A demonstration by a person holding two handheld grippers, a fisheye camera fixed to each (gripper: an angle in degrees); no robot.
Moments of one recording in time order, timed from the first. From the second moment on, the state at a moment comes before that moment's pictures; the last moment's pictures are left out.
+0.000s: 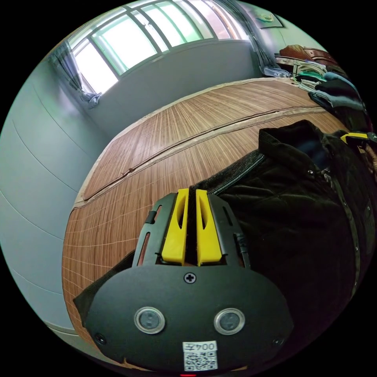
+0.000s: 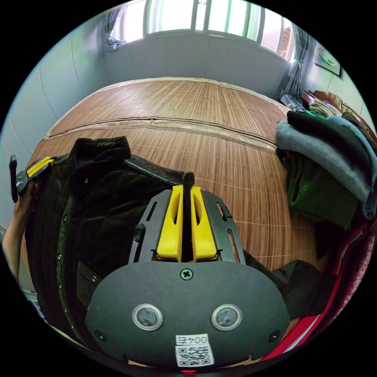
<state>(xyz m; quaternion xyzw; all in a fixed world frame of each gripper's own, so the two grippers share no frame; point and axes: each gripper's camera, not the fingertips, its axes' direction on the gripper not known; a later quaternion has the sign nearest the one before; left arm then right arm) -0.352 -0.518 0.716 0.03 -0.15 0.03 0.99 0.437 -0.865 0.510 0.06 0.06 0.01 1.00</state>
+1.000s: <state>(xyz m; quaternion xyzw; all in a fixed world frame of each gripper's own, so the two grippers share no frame) -0.321 -0.498 0.696 0.01 -0.17 0.05 0.98 0.419 -0.836 0.505 0.06 0.10 -0.05 0.99</state>
